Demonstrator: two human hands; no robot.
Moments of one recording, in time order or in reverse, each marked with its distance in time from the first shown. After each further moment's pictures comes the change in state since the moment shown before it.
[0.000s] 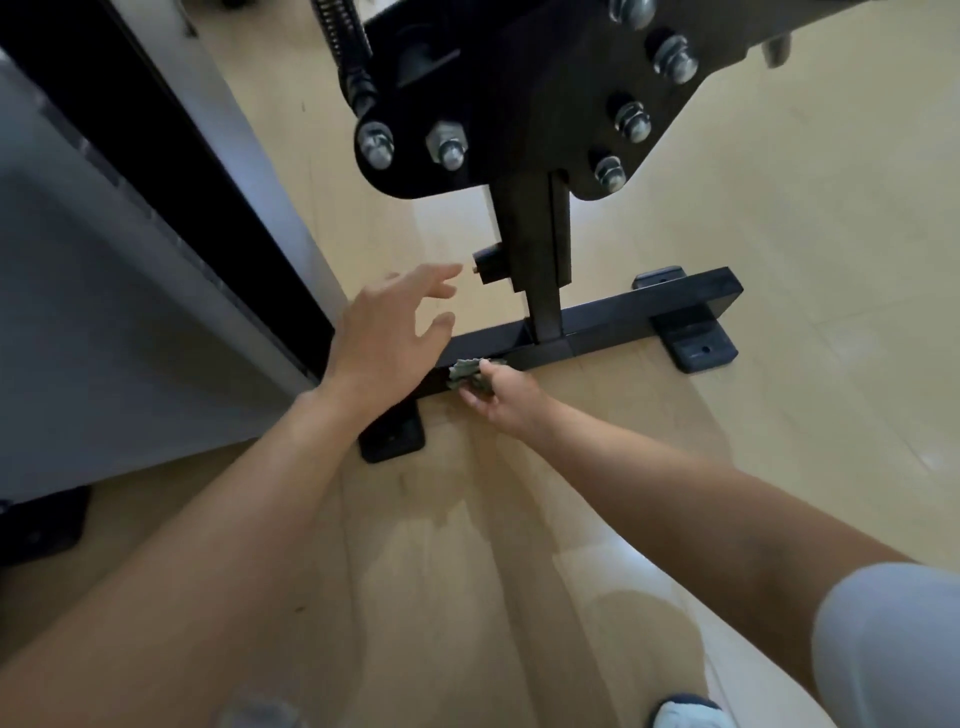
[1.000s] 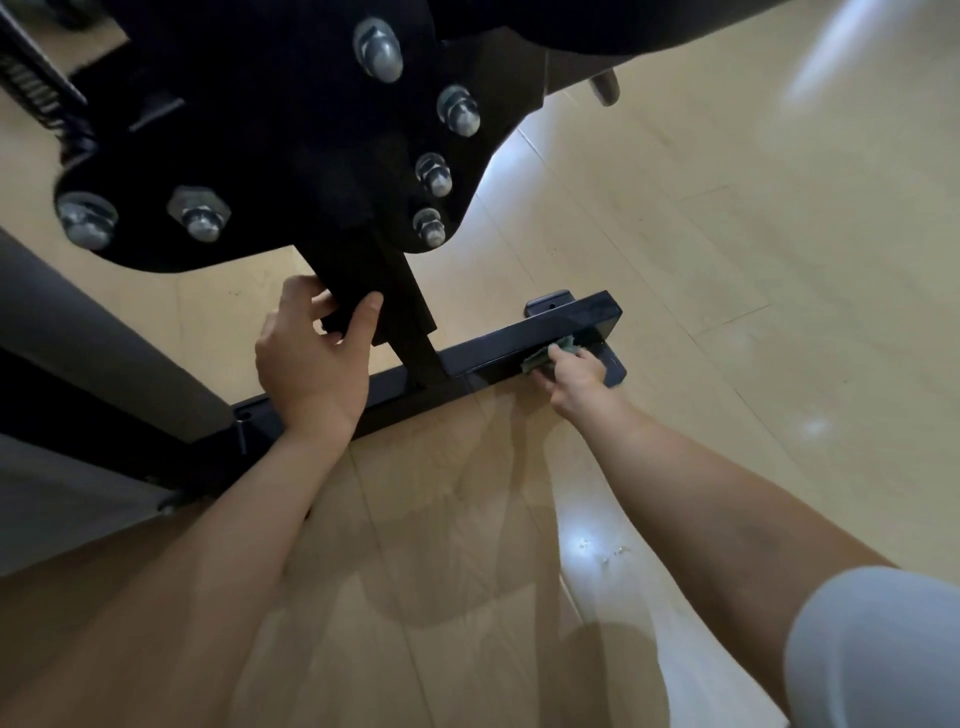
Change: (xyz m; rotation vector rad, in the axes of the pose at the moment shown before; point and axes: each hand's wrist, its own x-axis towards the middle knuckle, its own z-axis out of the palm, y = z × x) left_hand 0.054 0.054 0.084 -0.280 0.412 -0.318; right_hand 0.032 -0.167 -0.150 0.076 0.376 -0.439
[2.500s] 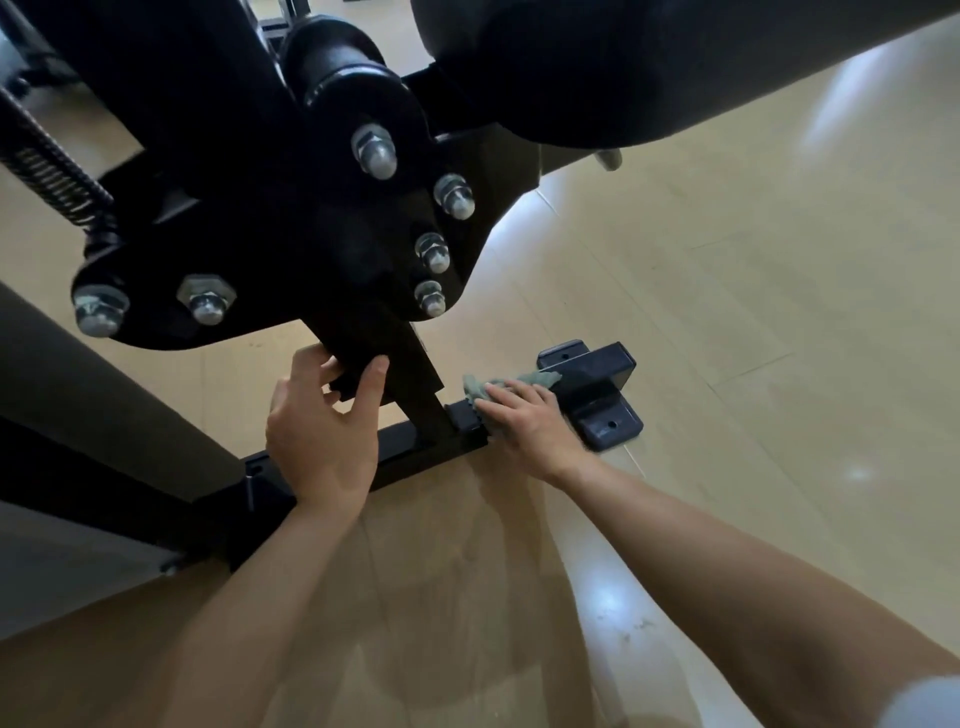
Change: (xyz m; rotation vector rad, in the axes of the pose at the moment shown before) left_hand -0.006 -0.001 0.011 0.036 0.083 0.001; right_hand -0.003 0.015 0.008 -1.683 -0.598 -1.236
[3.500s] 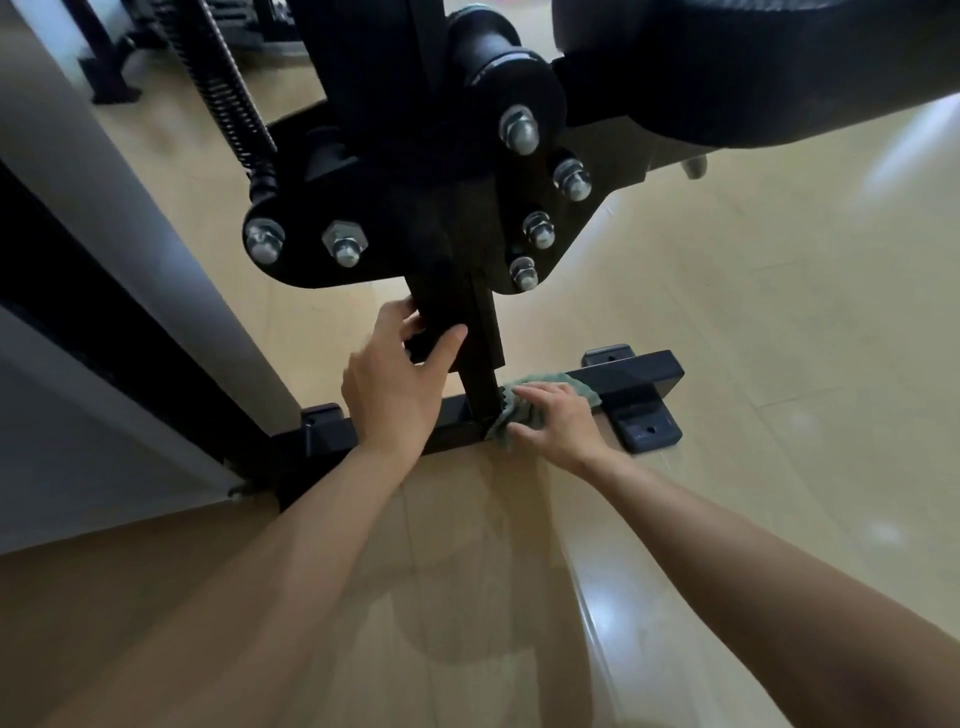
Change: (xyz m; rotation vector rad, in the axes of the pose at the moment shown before) left_hand 0.005 0.007 -0.014 0.017 -0.074 -0.002; right_hand -0.002 -0.042 -0.020 0.279 -0.009 0.151
